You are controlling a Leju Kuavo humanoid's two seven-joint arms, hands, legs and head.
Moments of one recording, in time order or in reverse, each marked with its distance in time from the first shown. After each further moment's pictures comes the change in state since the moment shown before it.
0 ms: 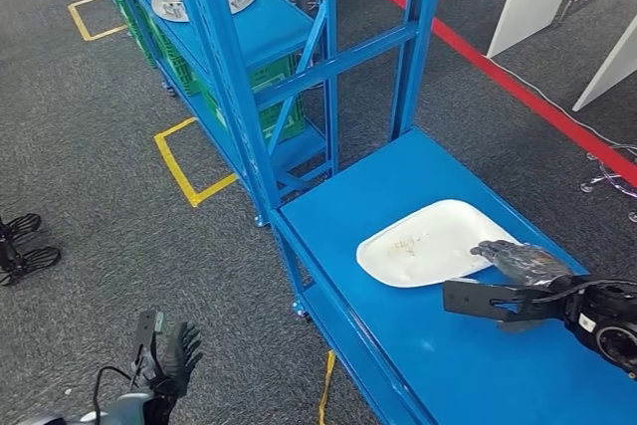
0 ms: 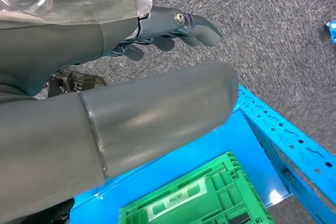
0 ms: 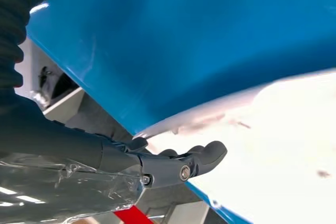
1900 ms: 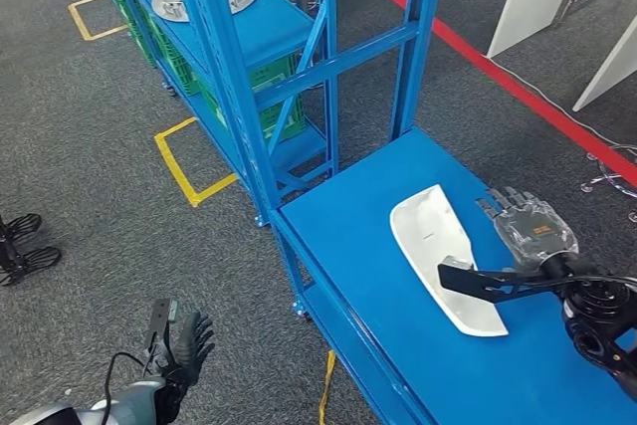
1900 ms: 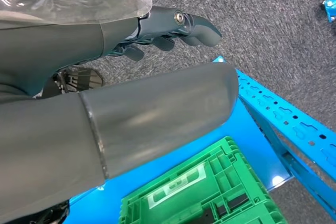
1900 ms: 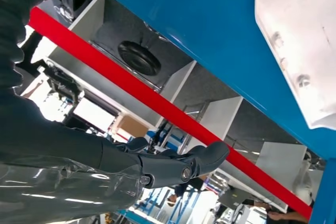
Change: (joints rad) left arm -0.043 -0.023 -0.002 0.000 -0.045 0.003 0.029; right arm 0.072 0.108 -0.151 0.069 0.589 -0.147 -0.158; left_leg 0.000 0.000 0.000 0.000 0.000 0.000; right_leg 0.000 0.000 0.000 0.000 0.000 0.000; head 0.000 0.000
